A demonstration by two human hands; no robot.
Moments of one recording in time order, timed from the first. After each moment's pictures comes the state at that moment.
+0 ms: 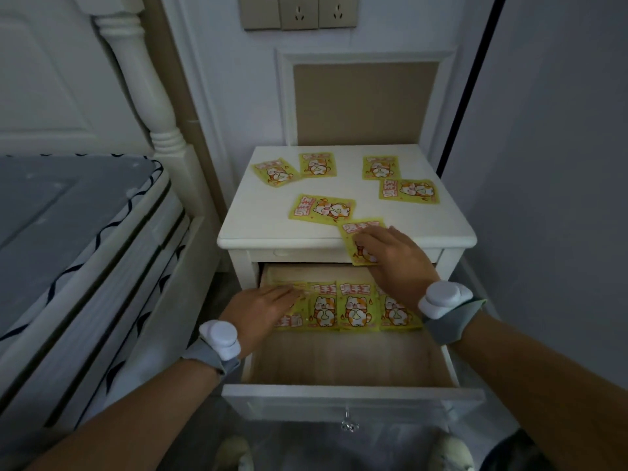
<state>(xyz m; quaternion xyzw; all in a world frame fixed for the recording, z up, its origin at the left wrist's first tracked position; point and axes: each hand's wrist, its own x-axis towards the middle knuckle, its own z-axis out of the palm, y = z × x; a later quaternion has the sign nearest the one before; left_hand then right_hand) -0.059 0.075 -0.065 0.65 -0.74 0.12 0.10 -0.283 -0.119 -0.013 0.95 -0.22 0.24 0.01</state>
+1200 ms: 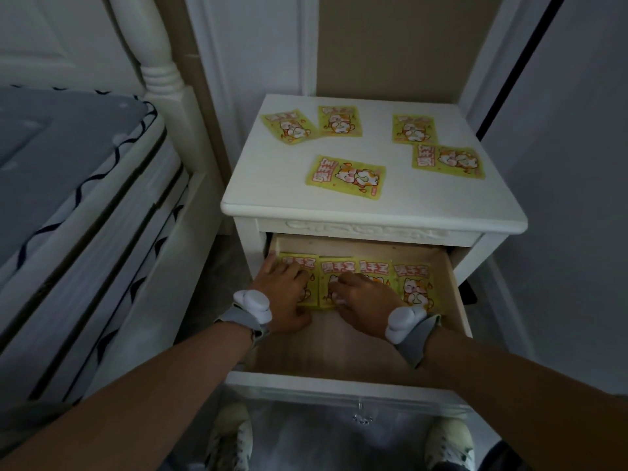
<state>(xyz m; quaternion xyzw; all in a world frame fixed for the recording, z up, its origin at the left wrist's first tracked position) -0.044 0.032 -0.133 0.72 -0.69 0.00 -0.03 -0.234 -0.089 -0.131 0.98 -0.18 -0.04 -0.08</state>
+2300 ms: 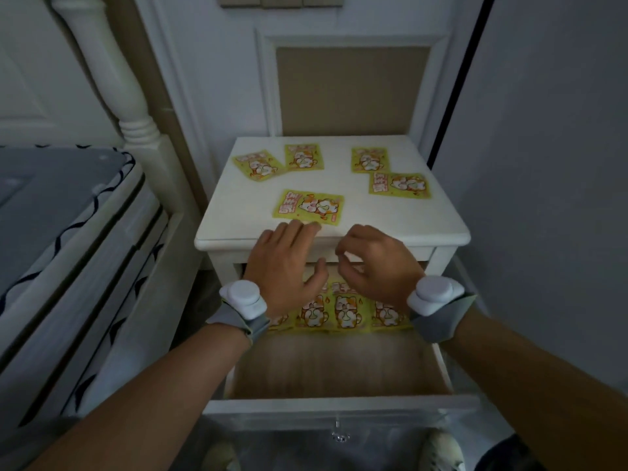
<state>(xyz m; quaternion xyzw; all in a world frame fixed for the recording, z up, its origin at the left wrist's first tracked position) -0.102 -0.007 -0.011 0.68 -0.67 0.18 0.24 -0.273 -0.117 0.000 0.95 -0.19 0.26 -0.08</state>
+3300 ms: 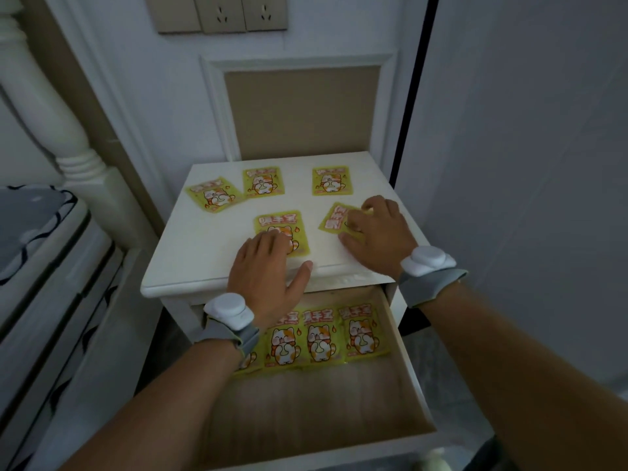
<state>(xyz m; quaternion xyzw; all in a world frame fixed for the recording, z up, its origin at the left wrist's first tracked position) -0.101 -0.071 -0.015 0.71 -0.65 0.13 0.24 -0.288 -0.224 0.004 0.89 -0.41 0.17 -0.05</state>
